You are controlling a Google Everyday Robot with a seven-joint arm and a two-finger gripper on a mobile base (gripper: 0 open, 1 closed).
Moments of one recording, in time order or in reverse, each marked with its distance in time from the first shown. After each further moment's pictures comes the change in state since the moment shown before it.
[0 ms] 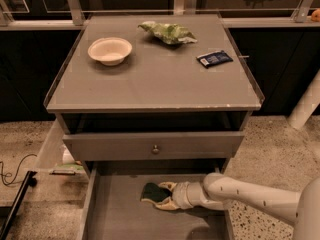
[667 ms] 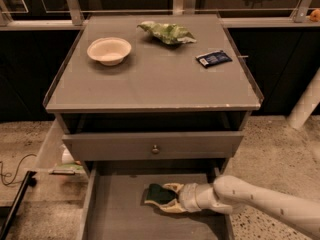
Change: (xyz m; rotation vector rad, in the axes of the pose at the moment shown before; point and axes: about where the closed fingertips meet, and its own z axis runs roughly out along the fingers) arm -0.020 0.019 -0.039 -0.008 -0.045 0.002
